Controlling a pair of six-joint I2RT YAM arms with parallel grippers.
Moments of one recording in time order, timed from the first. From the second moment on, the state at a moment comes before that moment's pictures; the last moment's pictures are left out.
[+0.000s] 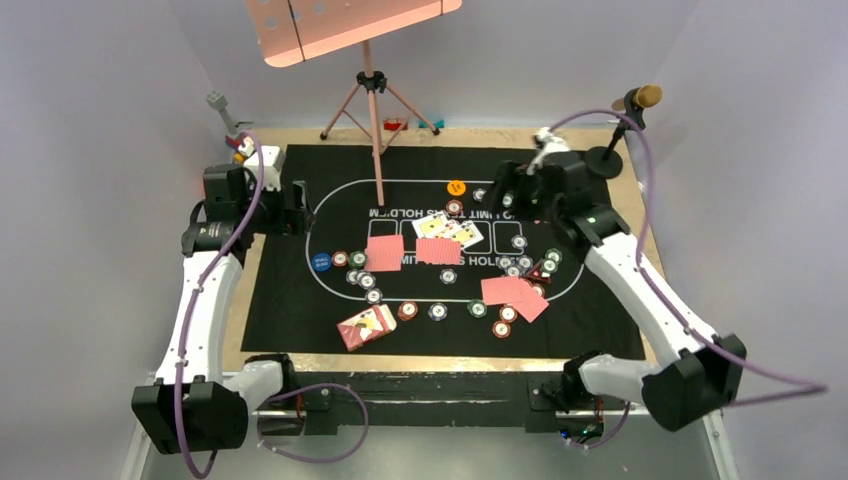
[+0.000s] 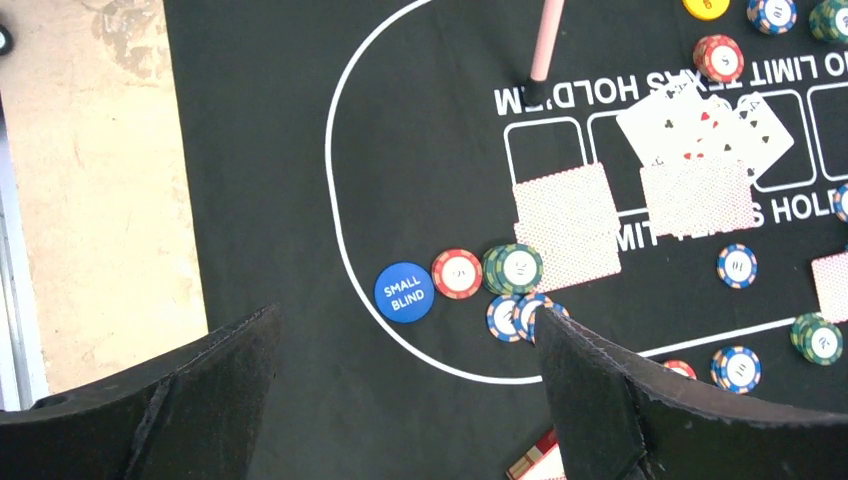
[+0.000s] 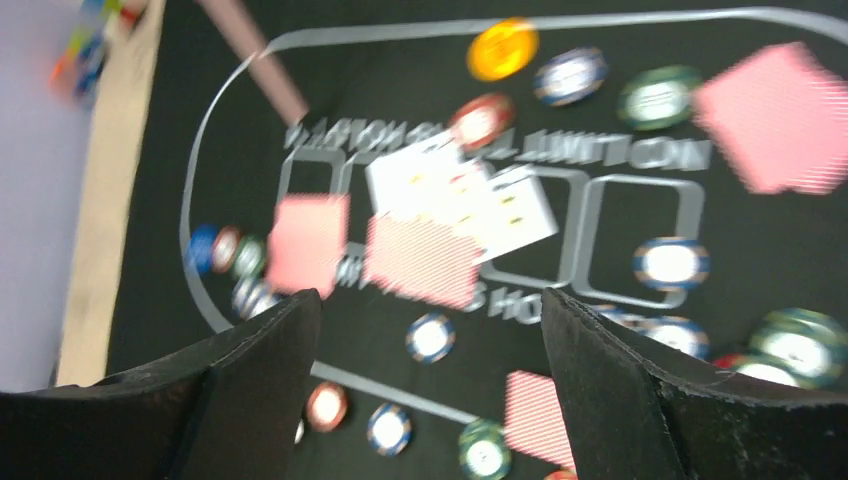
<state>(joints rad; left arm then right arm) 0.08 1.08 1.07 -0.66 0.28 0.04 0.47 1.25 1.16 -0.47 -0.09 0.47</state>
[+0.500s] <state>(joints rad) 0.09 1.22 1.04 -0.57 0.21 0.01 0.08 1.12 0.98 -0.43 0.25 0.49</state>
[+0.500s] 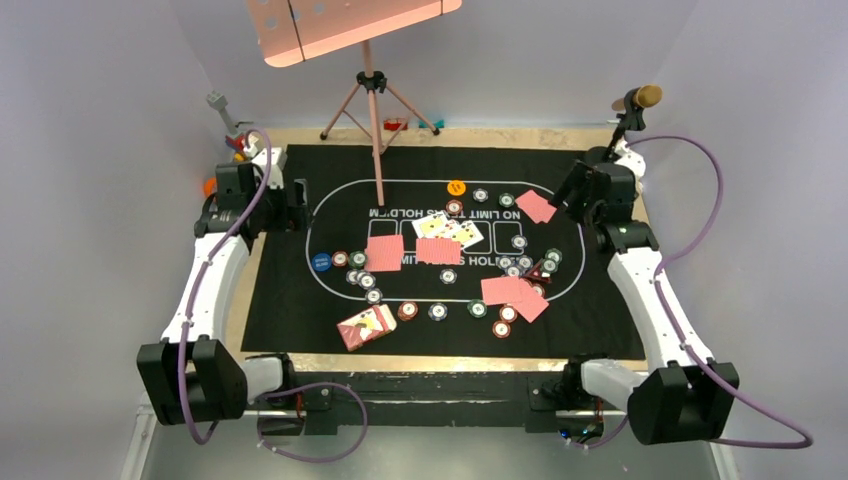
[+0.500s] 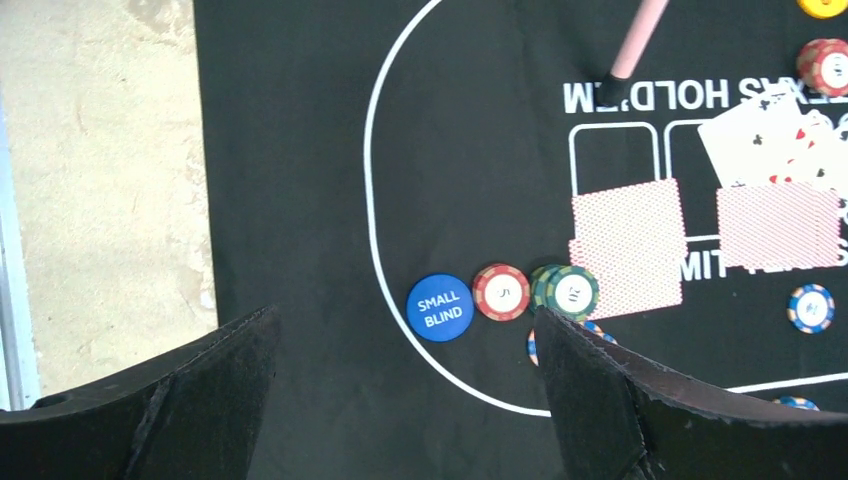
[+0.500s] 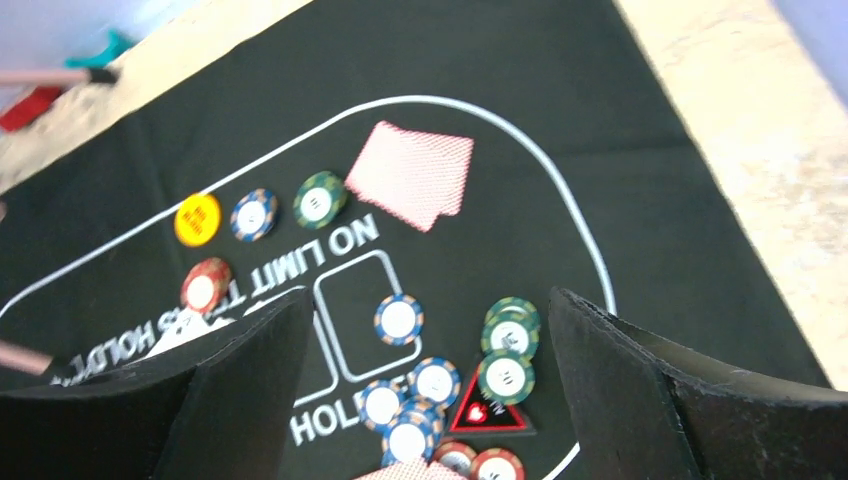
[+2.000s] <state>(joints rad) 0.11 1.37 0.23 0.96 0.34 0.03 0.06 1.41 0.27 1.13 0.42 0.07</state>
